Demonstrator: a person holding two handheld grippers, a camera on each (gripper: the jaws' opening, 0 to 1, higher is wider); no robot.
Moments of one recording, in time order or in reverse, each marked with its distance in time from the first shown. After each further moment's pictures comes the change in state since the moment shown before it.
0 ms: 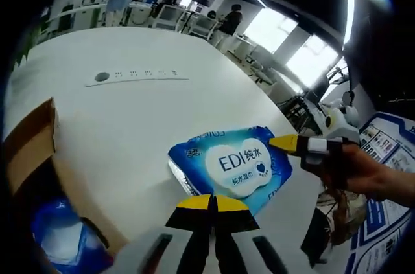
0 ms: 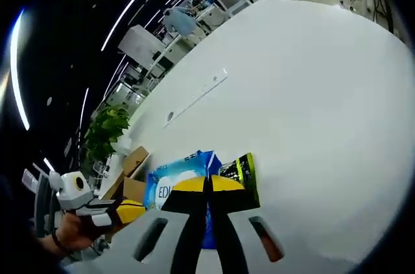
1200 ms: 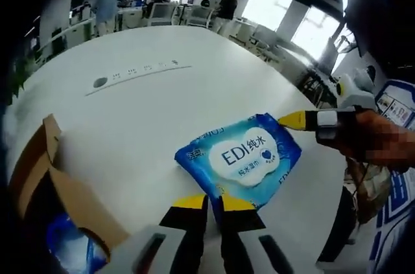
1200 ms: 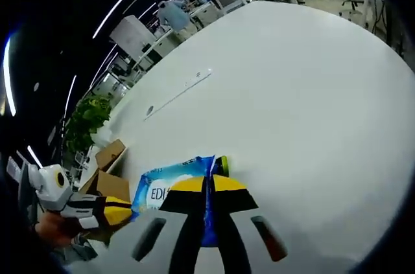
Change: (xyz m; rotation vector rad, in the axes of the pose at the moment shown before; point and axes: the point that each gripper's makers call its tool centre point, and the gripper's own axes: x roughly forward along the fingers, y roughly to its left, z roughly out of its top) left arm 0.016 0.025 -0.012 0.162 0.075 0.132; right arm 0.003 -0.026 0.000 -0.093 0.016 -0.125
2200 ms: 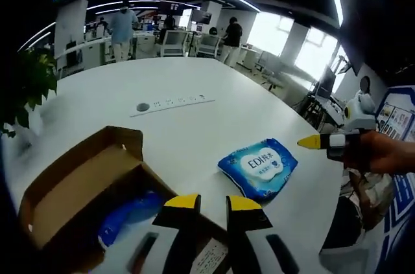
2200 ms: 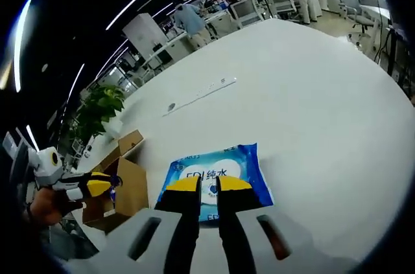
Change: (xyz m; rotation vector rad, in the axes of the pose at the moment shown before) left arm -0.111 0.046 -0.001 -0.012 -0.198 0.052; right arm -0.033 0.068 -0.018 -0.107 -0.045 0.036
